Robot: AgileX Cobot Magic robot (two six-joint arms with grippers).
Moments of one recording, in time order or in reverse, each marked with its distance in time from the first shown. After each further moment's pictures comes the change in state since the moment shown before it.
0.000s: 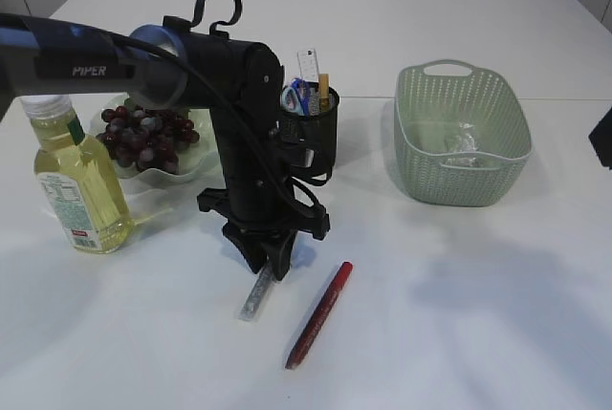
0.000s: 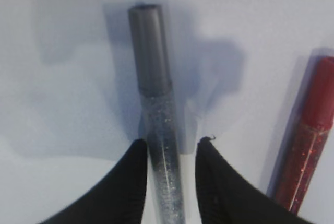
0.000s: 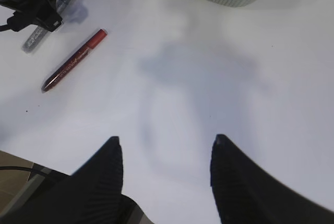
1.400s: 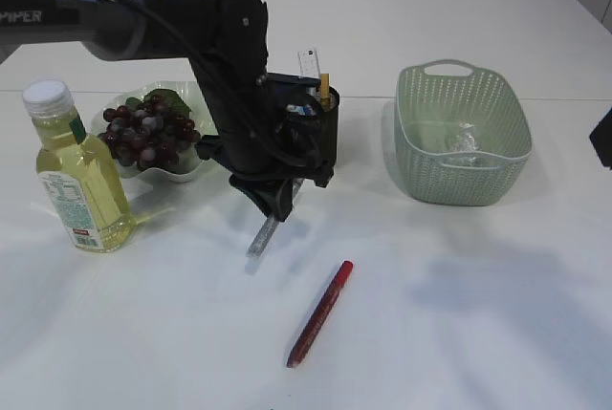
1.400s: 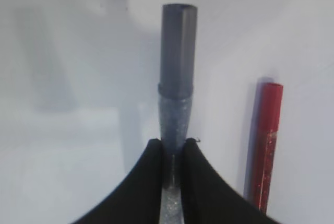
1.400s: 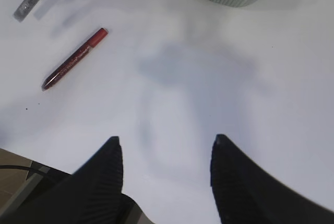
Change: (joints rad) left arm 0.000 -0.121 0.007 0.038 -0.080 0.012; right arm 0.000 0.000 0.000 0.000 0.000 -0.010
